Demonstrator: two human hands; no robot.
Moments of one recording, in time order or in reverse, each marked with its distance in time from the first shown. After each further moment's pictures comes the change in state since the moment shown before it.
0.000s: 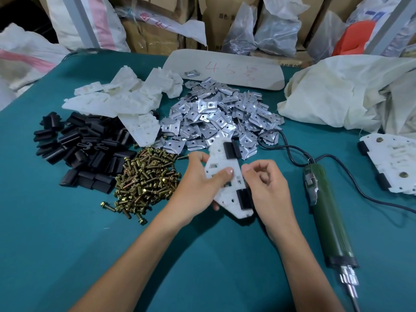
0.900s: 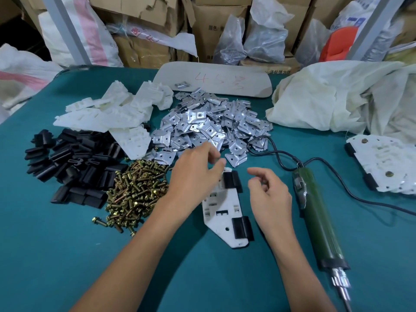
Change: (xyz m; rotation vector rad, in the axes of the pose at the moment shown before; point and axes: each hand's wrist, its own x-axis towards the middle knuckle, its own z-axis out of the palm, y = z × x) left_hand 0.036 0.026 0.009 0.813 0.172 0.382; right_hand 0.008 0.009 -0.014 -0.233 0.188 0.024
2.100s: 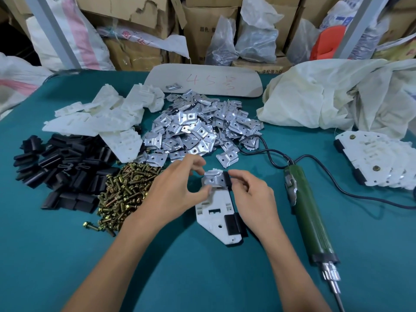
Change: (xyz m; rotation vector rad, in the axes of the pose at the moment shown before) left_hand -0.027 -0.030 -0.016 0.009 -0.158 0.155; right_hand 0.001 0.001 0.005 -0.140 -0.154 -0.032
